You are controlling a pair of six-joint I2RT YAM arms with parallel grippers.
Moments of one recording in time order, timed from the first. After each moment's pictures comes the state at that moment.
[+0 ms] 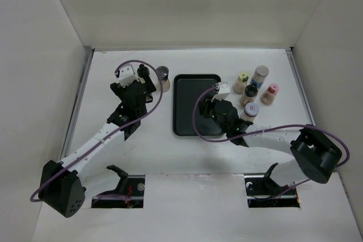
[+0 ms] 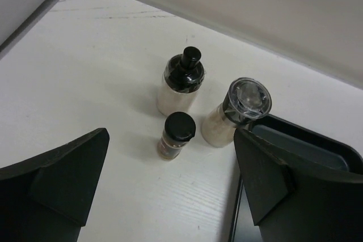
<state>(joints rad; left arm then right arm) -0.54 1.08 0.76 0.09 -0.80 -0.42 0.82 1.42 0.64 0.54 0.41 0.43</state>
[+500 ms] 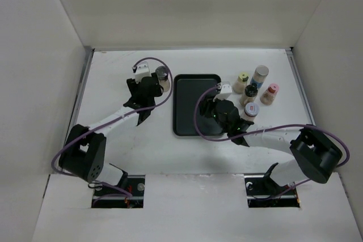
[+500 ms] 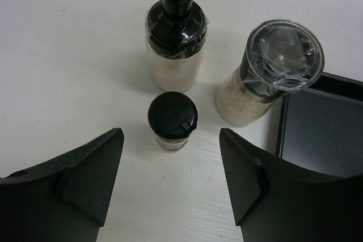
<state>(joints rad) -0.47 1.41 0.80 0.19 -0.65 -0.35 0.80 1.42 0.62 0.54 0.41 0.44</state>
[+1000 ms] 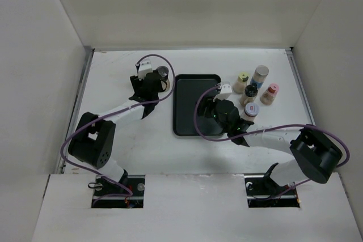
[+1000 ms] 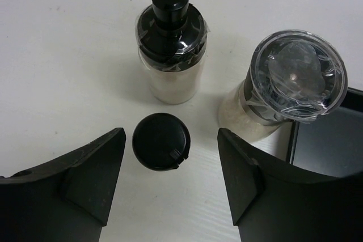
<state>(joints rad) -0.45 1.58 0.90 0.21 -0.67 -0.37 0.80 1.42 0.62 0.54 0.40 0.44</state>
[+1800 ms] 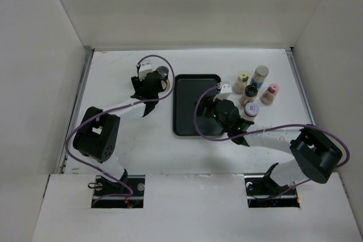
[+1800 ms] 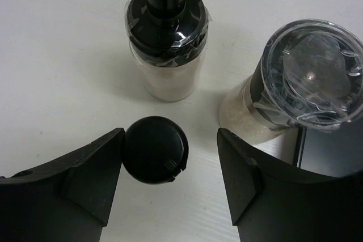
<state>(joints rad) -0.43 1.65 0.90 0.23 -0.64 -0.39 0.79 1.42 0.62 0.54 0.38 0.44</state>
